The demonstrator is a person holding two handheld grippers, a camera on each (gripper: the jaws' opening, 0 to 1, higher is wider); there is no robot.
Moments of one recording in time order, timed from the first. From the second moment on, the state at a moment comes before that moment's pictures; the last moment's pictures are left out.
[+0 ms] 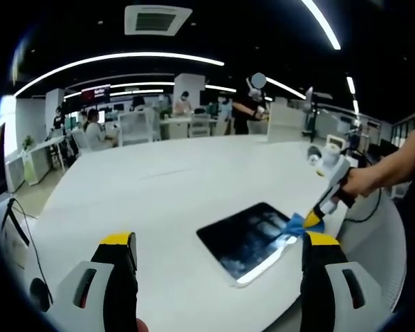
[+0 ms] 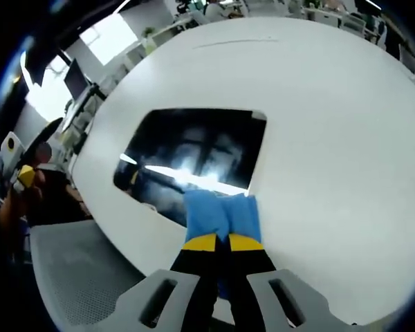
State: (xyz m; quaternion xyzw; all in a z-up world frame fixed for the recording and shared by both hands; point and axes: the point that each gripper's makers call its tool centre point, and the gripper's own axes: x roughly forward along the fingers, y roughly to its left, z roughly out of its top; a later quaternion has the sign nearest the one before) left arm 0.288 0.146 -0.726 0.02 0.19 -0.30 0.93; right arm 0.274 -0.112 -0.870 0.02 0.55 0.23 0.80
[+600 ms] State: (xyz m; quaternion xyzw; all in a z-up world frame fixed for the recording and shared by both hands) left arm 0.285 0.156 -0.733 0.02 0.21 -0.30 0.93; right arm 0.300 -0.114 -0.870 0.02 0.56 0.20 0.80
